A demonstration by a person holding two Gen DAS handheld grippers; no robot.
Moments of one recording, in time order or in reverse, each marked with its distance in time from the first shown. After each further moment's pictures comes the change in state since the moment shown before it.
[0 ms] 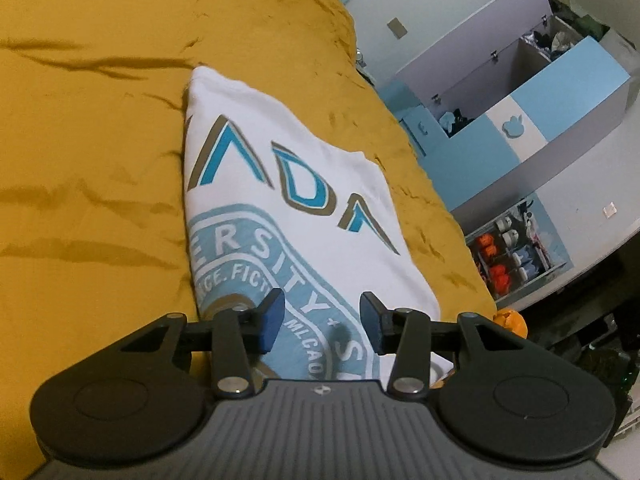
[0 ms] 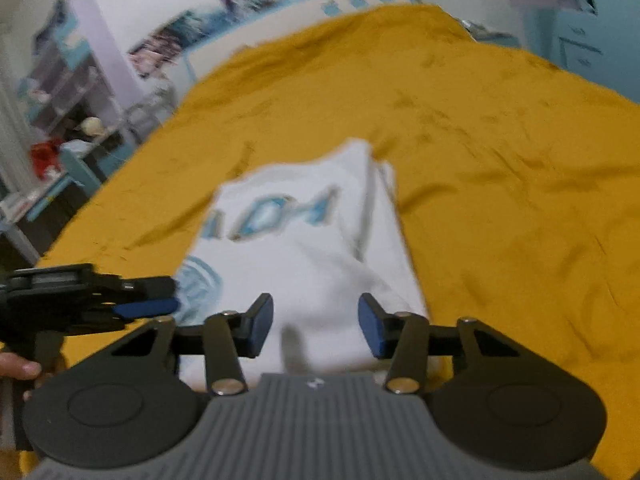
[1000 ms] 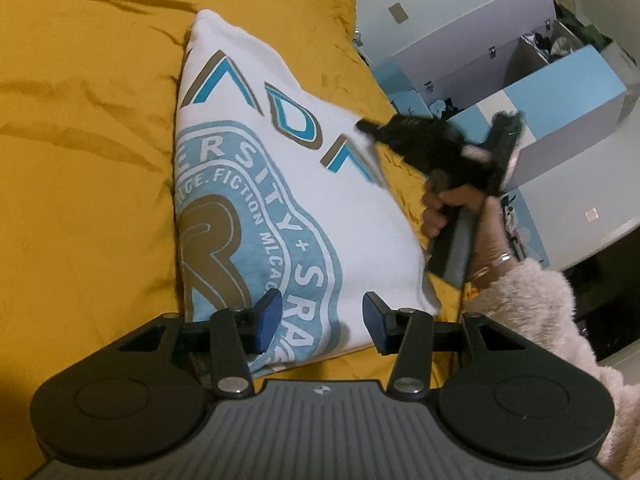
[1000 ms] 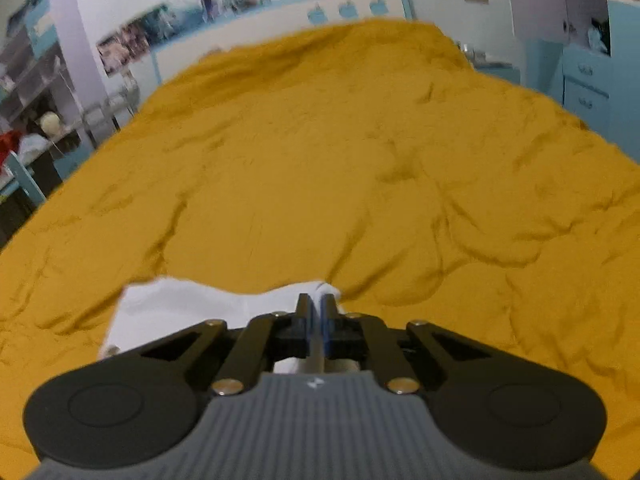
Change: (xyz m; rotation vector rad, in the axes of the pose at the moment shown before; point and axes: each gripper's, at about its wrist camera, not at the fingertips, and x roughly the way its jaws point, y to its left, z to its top) left arm -0.002 -0.004 -0.033 -0.086 0.073 -0.077; right arm 0.179 -0.009 0.149 -0.082 0.023 -0.124
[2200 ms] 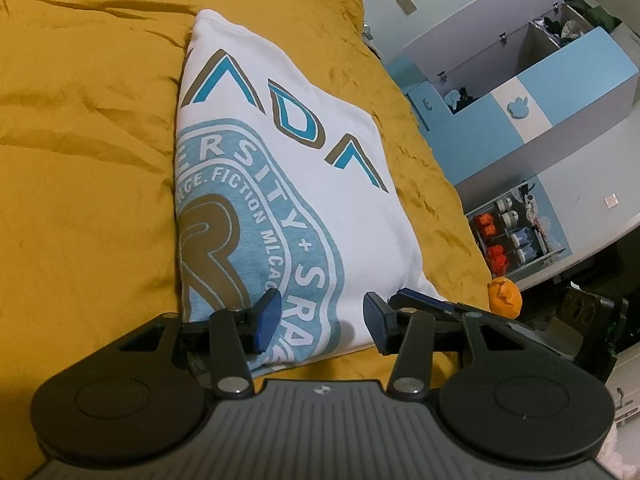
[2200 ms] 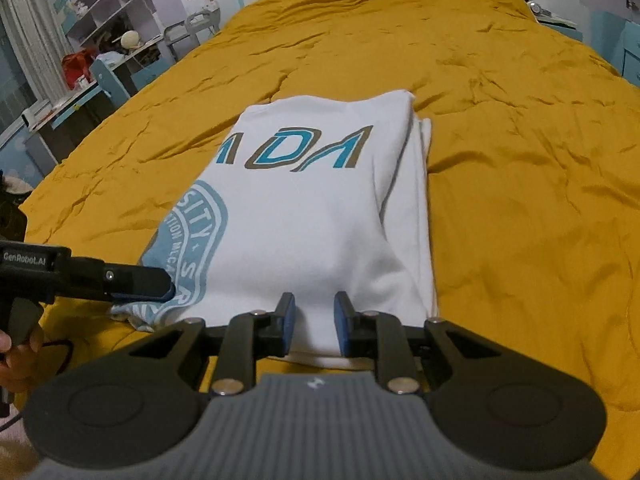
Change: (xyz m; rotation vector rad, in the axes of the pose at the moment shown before) left arm 0.005 -0.012 0.000 0.046 0.012 0.073; right arm -0.134 0.009 -0.139 -0.137 0.146 0.203
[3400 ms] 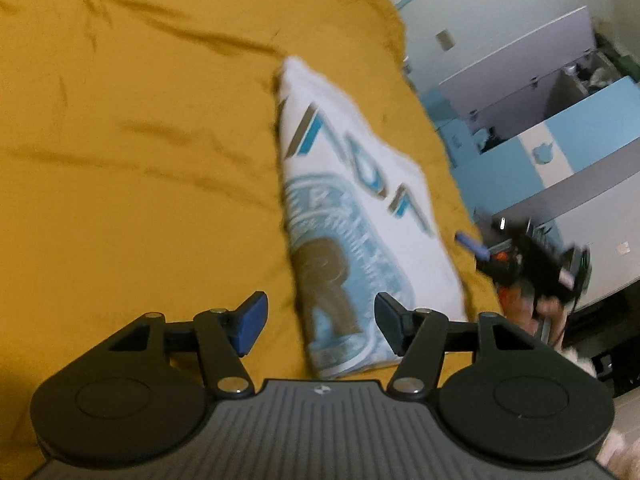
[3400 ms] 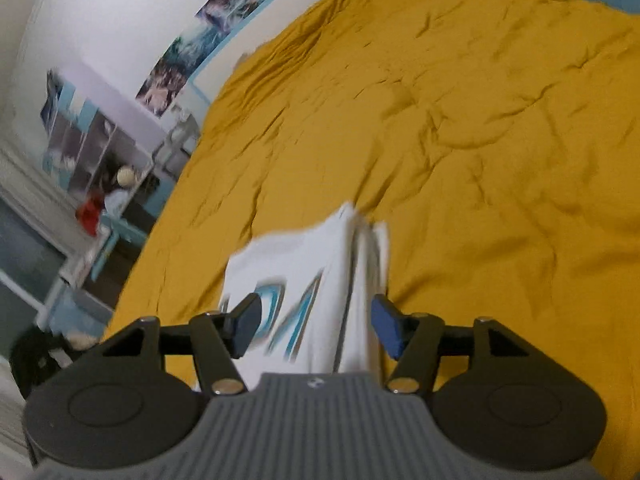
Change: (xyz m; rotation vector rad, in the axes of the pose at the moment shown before) left arm -0.054 0.055 0.015 -0.114 -0.042 0.046; right arm 0.033 -0.131 0.103 0.461 -0.114 0.240
